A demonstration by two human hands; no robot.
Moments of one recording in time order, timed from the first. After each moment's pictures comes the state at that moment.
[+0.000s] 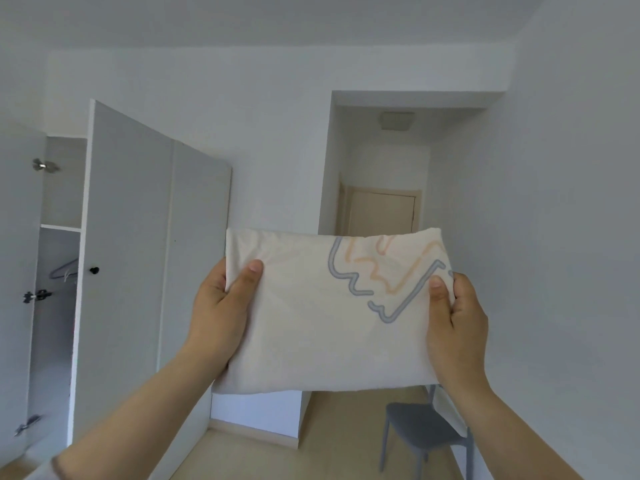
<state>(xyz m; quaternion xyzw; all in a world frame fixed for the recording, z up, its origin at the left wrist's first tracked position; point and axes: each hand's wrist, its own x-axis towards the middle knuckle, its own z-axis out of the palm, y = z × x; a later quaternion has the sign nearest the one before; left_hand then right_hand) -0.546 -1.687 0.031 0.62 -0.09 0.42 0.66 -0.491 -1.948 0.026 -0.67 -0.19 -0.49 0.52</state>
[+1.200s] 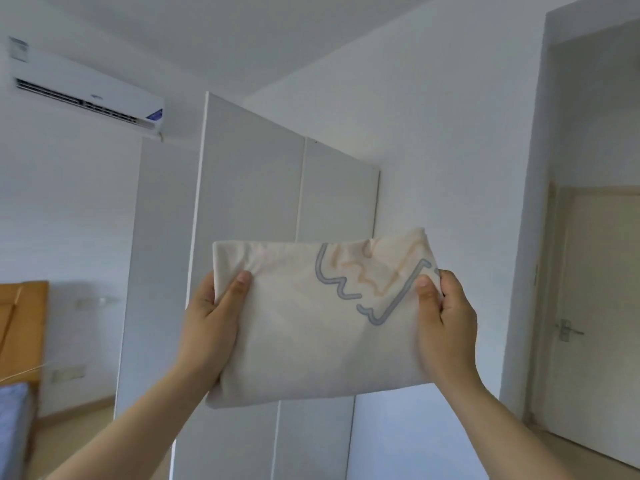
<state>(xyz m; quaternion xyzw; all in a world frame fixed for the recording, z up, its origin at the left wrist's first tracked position) -0.182 -1.436 0.006 0.60 0.13 0.61 0.51 0.013 -1.624 0.022 -0.59 -0.40 -0.34 0.62</state>
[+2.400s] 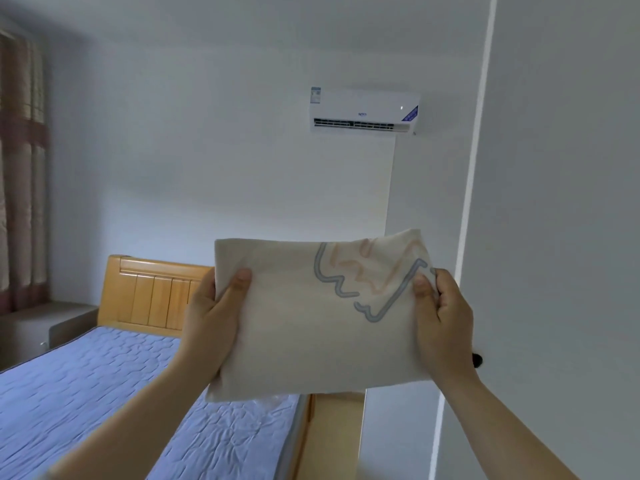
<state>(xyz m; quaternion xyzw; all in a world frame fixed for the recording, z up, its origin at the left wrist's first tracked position) -0.308 -1.067 -0.015 0.49 0.40 0.75 0.20 -0.036 -1.045 -0.003 -0.37 -0.62 -0.03 0.70</state>
